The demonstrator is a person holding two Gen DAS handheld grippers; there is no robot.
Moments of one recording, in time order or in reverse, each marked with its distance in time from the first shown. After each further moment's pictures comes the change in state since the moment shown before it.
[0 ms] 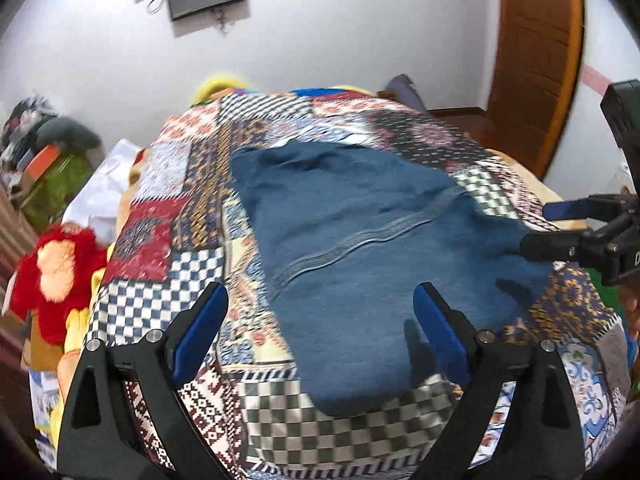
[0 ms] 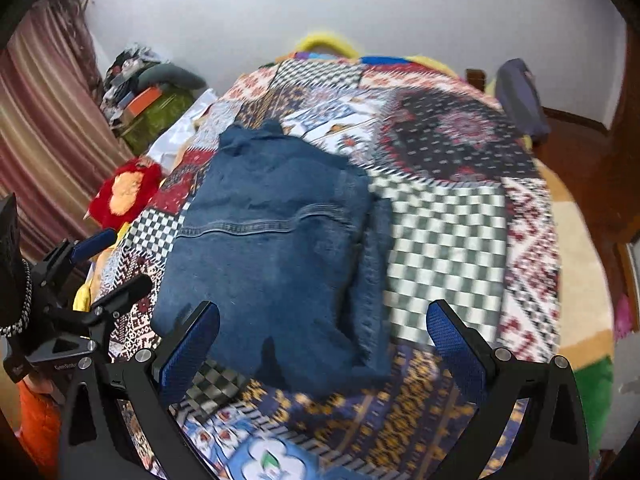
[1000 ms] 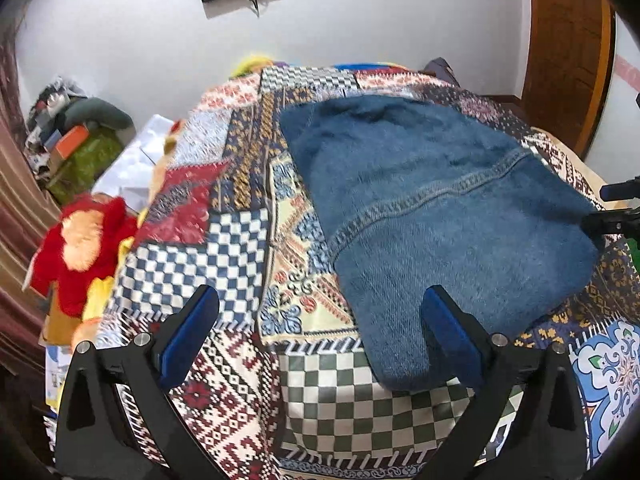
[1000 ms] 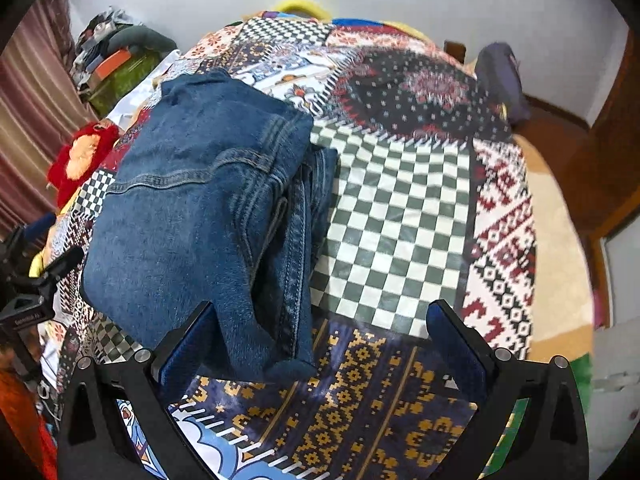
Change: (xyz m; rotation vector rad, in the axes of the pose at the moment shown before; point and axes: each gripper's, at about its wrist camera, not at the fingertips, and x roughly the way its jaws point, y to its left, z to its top) left arm 0.017 0.021 -0.028 -0.011 0.030 0.122; right arm 0.025 -0.035 -0.019 -0.043 0.106 -0.147
